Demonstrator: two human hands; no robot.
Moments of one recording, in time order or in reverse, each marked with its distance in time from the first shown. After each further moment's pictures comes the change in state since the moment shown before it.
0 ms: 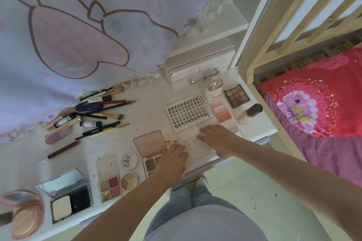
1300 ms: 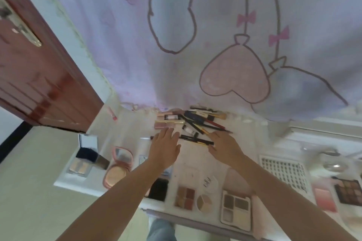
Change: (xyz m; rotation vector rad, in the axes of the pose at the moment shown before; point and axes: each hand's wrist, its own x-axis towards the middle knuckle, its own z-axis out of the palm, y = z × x) left_hand -0.143 -0.185 -0.041 -0.062 0.391 -0.745; right_hand 0.152 -0.160 -0.148 0.160 0.319 -0.059
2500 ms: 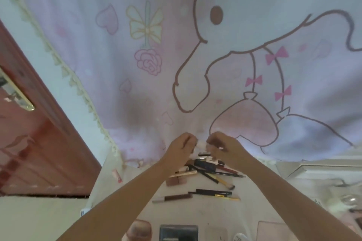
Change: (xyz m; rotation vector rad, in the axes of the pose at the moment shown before) left_hand 0.086 -0.057 -0.125 -1.115 -0.055 0.048; right_hand 0.035 -0.102 -0.143 0.615 0.282 0.024
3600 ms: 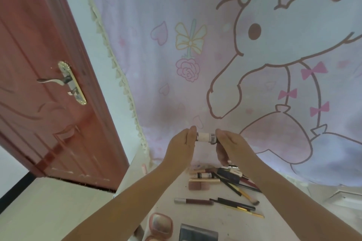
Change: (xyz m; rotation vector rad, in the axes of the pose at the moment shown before) left_hand -0.055 0.039 -0.046 -0.022 0.332 -0.091; right_hand 0.001 -0.060 0.023 0.386 0.016 -0.015
